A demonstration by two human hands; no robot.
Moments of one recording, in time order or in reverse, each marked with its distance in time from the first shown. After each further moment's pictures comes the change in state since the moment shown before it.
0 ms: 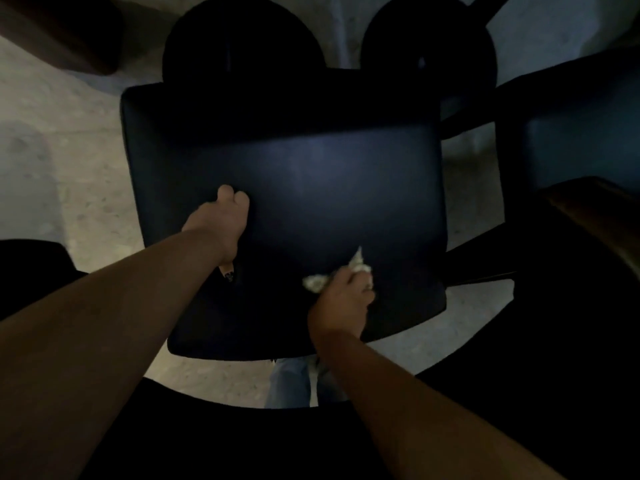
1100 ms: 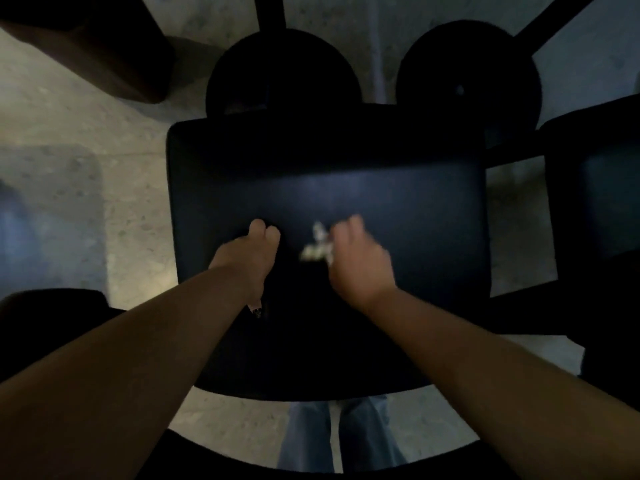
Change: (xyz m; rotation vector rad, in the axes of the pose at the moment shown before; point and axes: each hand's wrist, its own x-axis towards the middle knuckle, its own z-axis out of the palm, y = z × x) left_hand 0.002 -0.005 -0.004 0.040 -0.084 -0.009; right_hand 0.090 -0.057 -0.056 -0.054 0.125 -0.806
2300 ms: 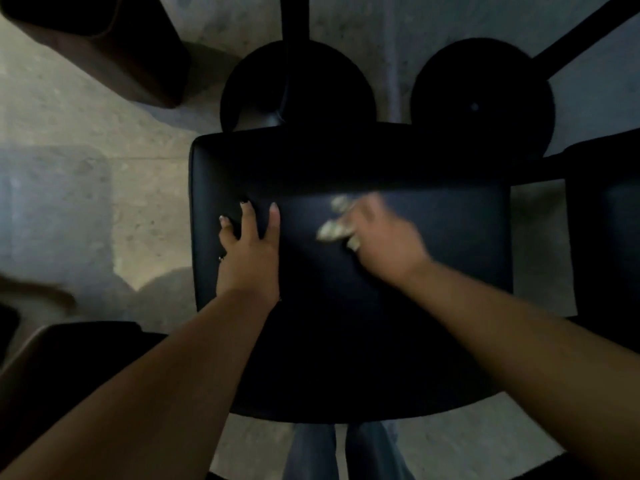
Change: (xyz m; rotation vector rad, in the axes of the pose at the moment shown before) left_hand 0.004 -0.018 0.001 -0.284 0.233 -0.166; right_hand 0.055 0.017 -0.022 -0.085 0.008 -0.244
